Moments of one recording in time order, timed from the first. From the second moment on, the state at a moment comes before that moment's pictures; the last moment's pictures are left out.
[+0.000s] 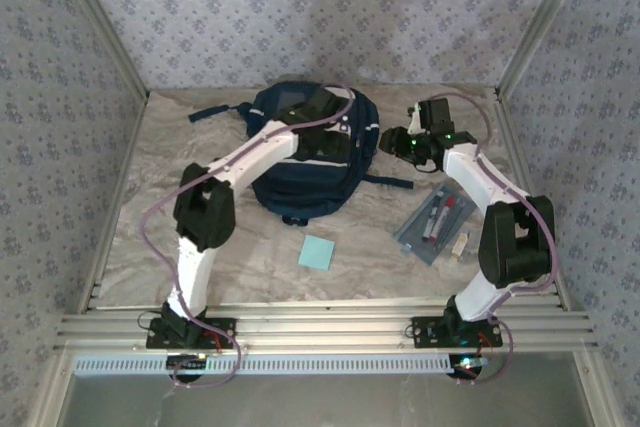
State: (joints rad) left arm -0.70 2.16 2.01 -0.84 -0.10 -0.41; right arm 0.18 1.63 1.22 -0.44 -0.31 0.48
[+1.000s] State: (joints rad) left arm -0.82 2.58 2.53 -1.25 -0.30 -0.33; right arm 0.15 1.61 1.12 -0.43 -0.32 0.47
